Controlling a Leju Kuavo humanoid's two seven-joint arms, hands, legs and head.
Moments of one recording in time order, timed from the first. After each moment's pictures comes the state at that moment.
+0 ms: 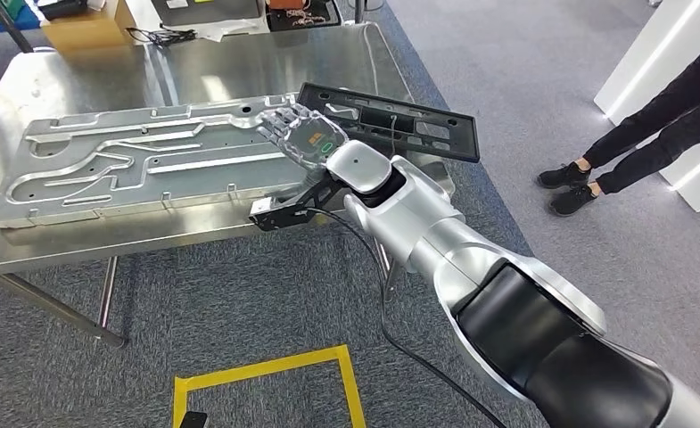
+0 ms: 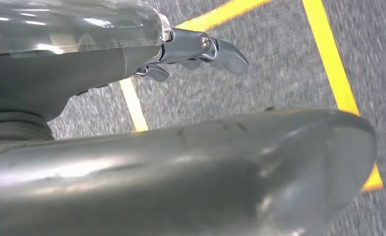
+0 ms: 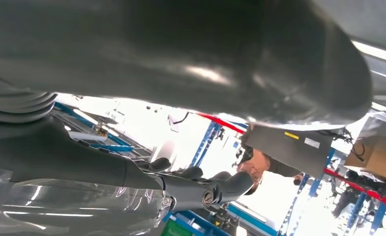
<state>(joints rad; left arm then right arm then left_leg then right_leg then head) -0.13 -0.19 0.83 -0.19 -1.01 0.09 -0.36 -1.23 0.25 0.84 -0.43 1.20 -0.15 -0.21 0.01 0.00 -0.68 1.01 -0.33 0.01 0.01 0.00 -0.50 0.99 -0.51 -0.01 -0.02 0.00</state>
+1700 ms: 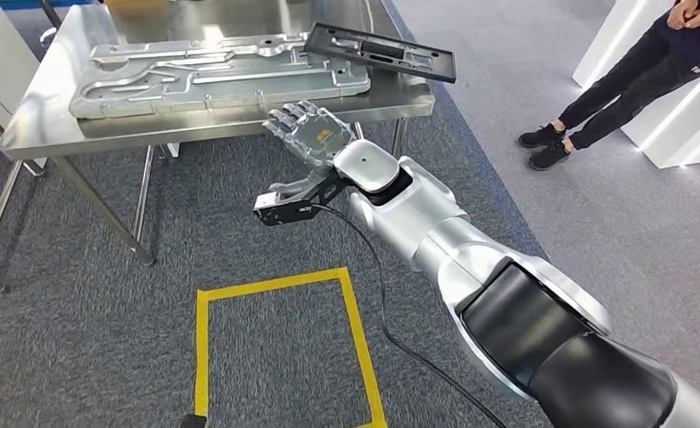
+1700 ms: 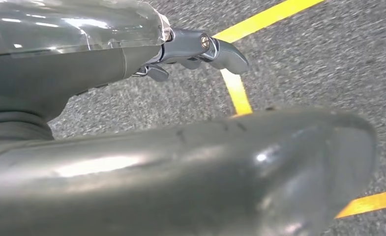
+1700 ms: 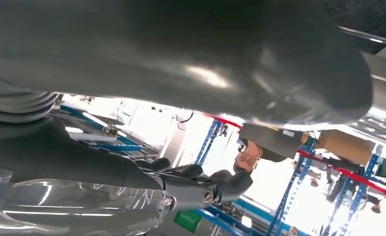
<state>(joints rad) -0.13 -0.18 0.83 -0.19 -1.03 0.07 -0.36 -1.24 0.23 0.84 -0.41 1.15 -0.19 -0.21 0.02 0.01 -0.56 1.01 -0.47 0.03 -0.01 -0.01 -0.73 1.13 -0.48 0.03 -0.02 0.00</state>
